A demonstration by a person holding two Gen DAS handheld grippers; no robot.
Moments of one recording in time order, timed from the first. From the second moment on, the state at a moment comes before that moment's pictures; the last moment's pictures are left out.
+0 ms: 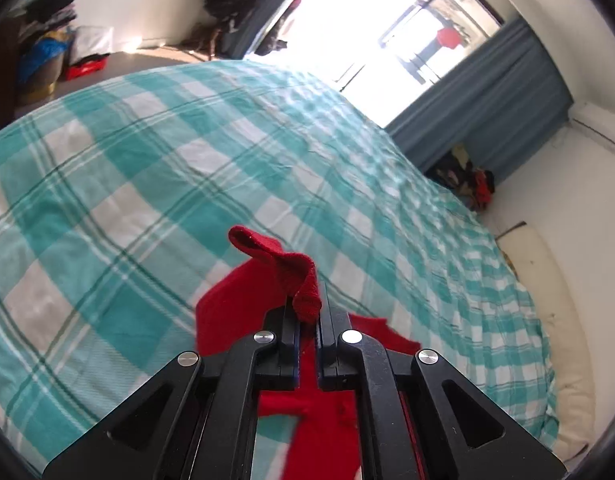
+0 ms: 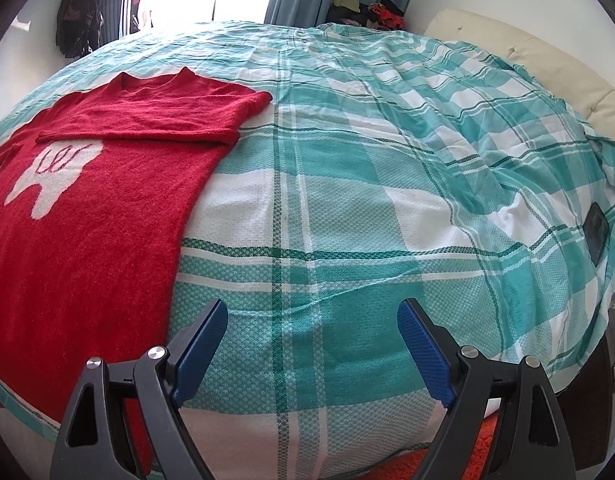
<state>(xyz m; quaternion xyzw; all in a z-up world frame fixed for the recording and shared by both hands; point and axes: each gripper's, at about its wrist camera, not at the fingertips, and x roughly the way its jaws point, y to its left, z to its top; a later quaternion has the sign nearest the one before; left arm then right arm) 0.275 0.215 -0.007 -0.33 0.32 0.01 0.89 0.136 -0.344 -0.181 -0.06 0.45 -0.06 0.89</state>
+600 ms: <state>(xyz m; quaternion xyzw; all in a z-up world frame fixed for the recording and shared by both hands) 0.229 -0.092 -0.129 -0.05 0.52 -0.21 0.83 0.135 -0.385 -0.176 0.05 0.45 -0.06 0.89</state>
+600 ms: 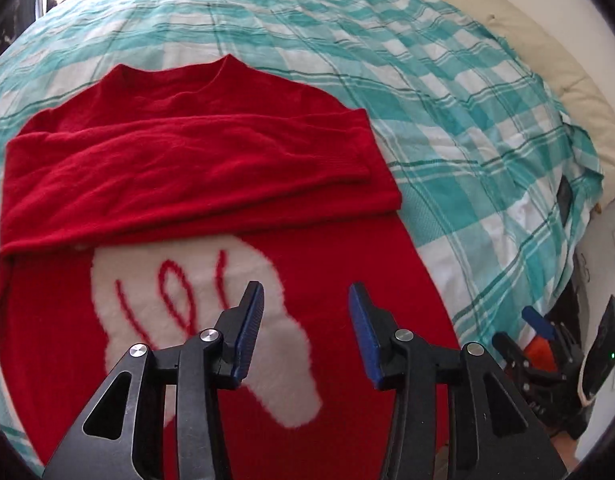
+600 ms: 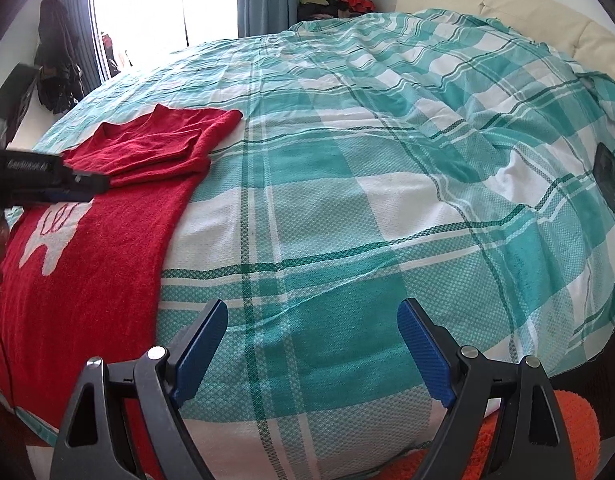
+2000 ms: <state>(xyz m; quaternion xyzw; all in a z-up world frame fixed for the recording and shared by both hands) 0.277 0.139 -0.117 -0.18 0.46 -0.05 0.87 0.146 -0.381 -0.191 0.07 0.47 -0.04 0.88</state>
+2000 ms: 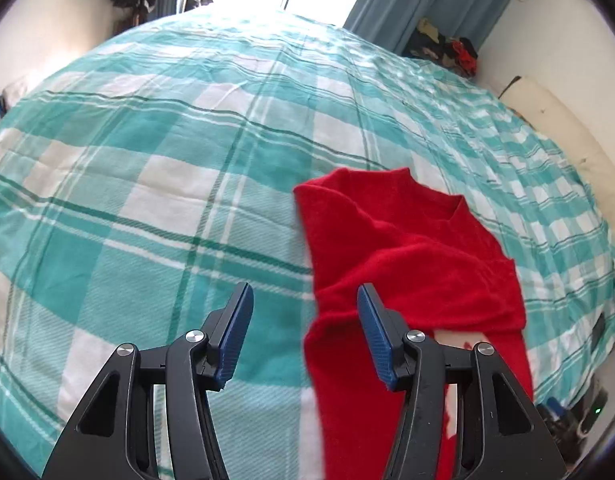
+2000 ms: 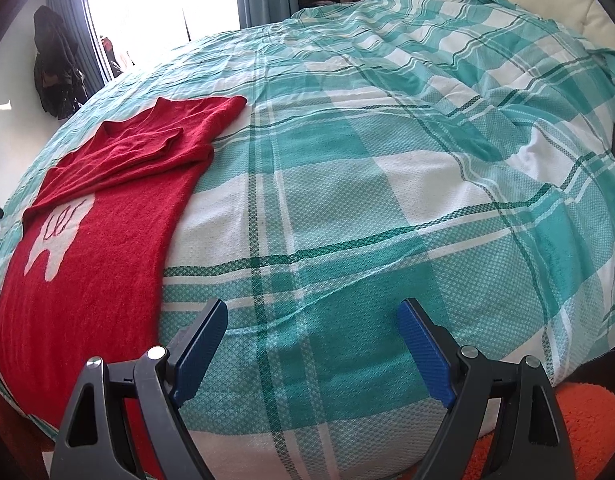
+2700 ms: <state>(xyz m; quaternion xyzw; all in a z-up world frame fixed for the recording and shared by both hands) 0.316 0.095 -0.137 -0.06 0.48 -0.02 0.87 0.149 -0.374 -0.194 0.05 0.47 -0.03 0.88</state>
